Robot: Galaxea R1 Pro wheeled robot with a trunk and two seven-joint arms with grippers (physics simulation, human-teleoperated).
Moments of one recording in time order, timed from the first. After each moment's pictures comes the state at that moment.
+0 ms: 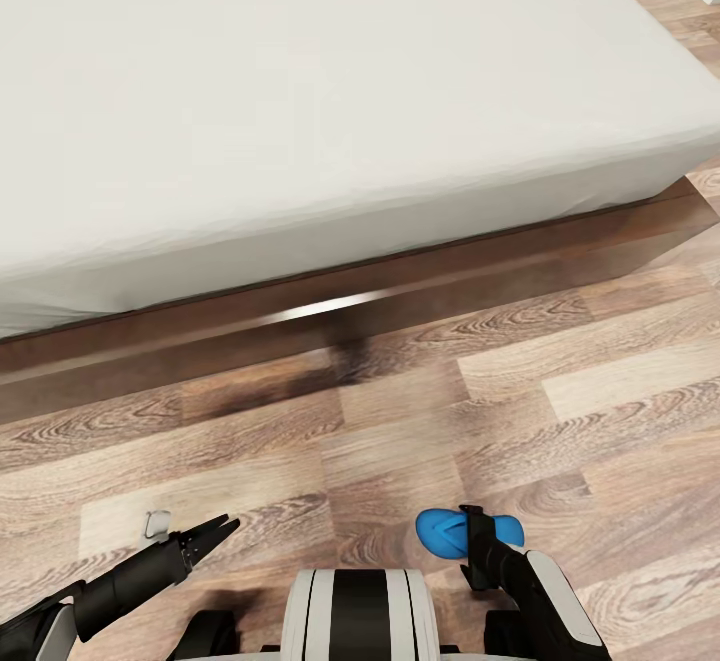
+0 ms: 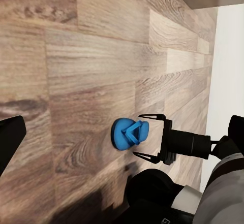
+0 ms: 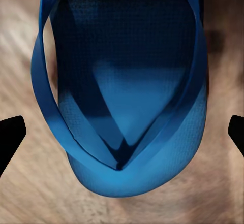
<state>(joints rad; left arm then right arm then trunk) -0.11 0.17 0.30 -1.28 0.40 0.56 -1.13 -0.33 0.06 -0.16 -0.94 -1.59 0.19 -0.46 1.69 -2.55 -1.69</state>
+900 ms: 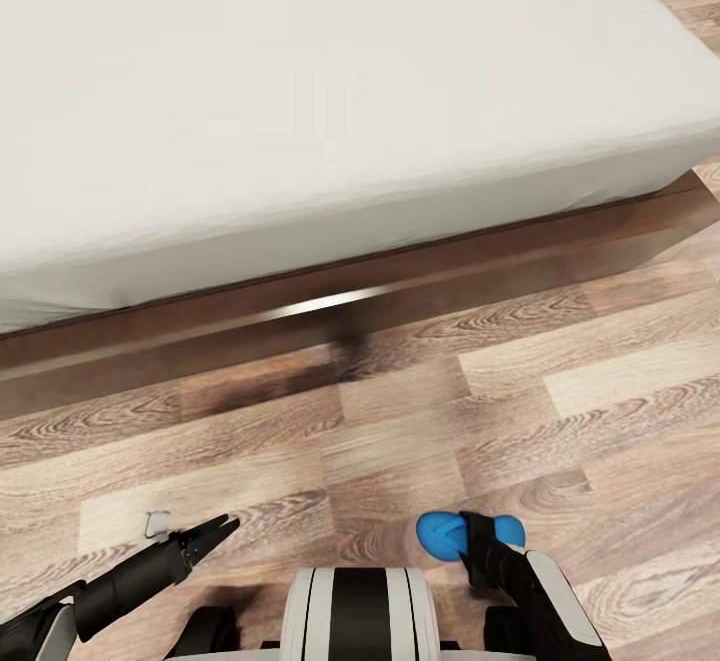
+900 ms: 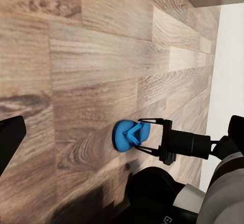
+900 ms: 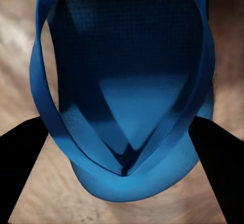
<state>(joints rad) -0.11 0.17 0.30 -1.28 0.40 0.56 -1.13 -0.33 0.06 -0.16 -0.94 -1.59 0.19 -0.46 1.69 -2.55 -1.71</state>
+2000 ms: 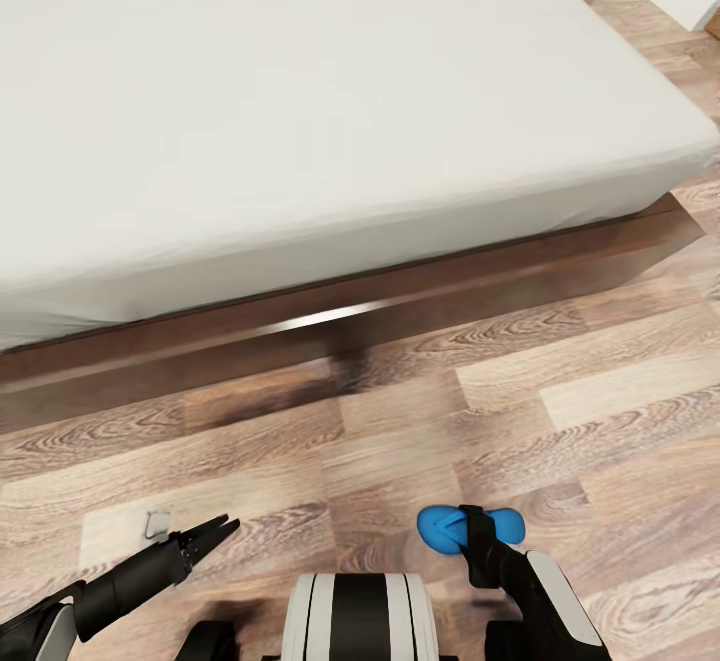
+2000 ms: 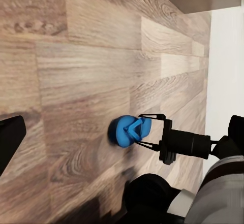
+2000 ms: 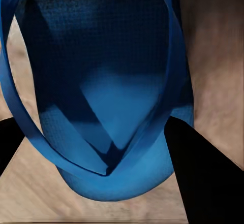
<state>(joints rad) -0.11 0.17 0.30 -1.28 0.40 0.56 -1.13 -0.33 0.06 -0.16 -0.94 -1.59 0.19 -0.46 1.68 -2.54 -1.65</state>
